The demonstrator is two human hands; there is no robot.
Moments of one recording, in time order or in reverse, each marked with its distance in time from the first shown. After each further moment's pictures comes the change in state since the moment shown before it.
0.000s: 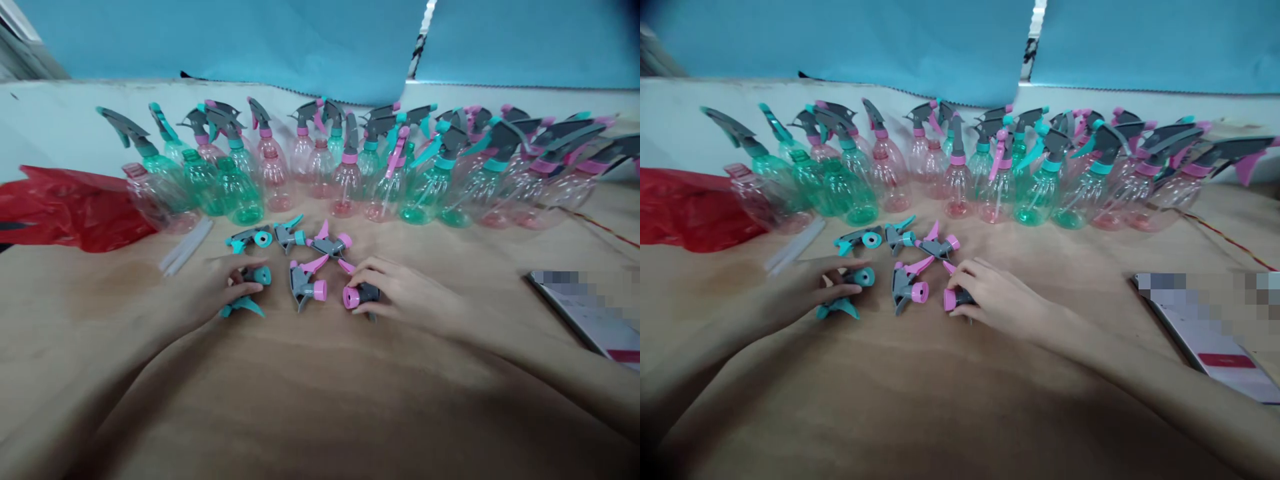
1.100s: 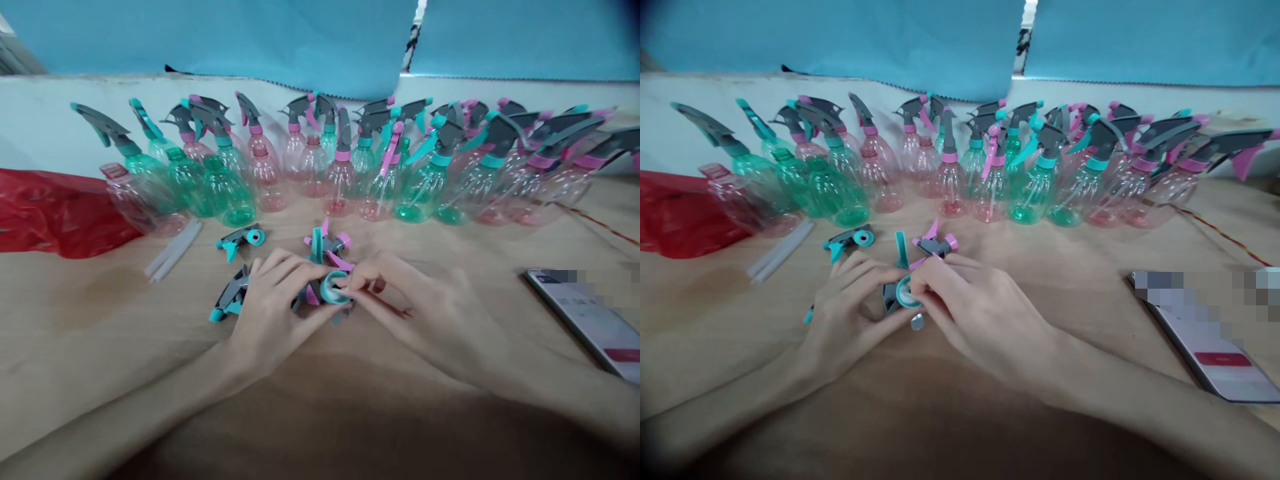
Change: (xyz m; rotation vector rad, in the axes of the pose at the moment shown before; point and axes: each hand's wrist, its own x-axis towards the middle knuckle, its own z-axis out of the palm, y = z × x) left_hand 0.006 0.107 0.025 -0.119 0.456 0.351; right_hand -0.005 -0.054 -0.029 -0.017 0.505 -0.054
